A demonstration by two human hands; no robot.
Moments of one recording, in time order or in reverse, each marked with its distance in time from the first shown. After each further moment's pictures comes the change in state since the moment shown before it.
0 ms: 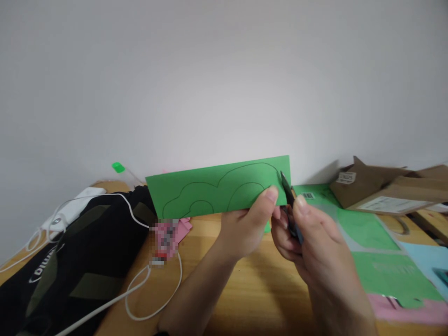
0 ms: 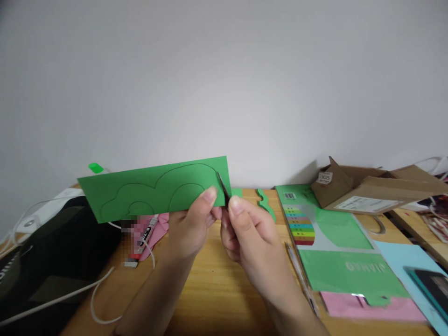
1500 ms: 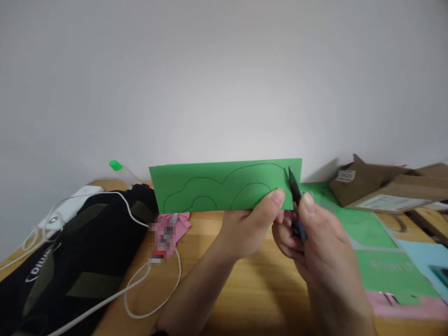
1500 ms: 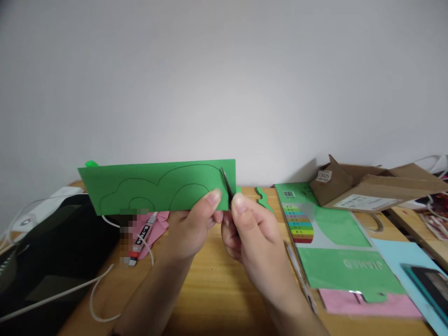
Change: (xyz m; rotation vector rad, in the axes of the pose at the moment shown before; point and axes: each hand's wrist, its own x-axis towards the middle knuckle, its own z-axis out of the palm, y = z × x) left_hand -0.001 0.006 0.000 0.047 -0.056 -0.069; right_hand 0.002 -0.001 -0.002 0.014 0.023 -0.021
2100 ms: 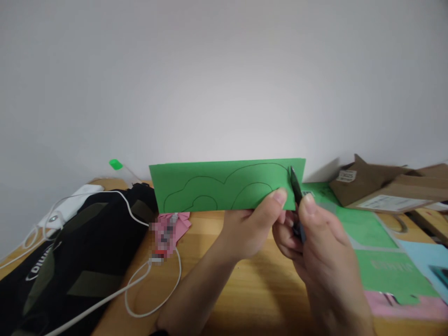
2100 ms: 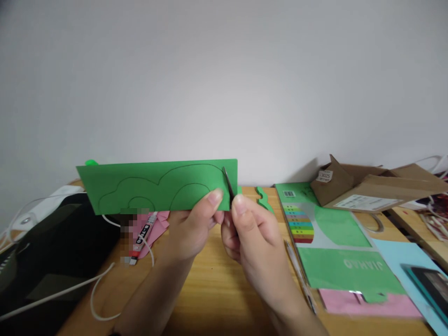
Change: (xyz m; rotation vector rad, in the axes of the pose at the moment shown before) left_hand 0.000 -0.001 0.002 -0.001 0.006 0.018; right_hand -0.003 0.000 0.003 -0.036 0.041 -0.025
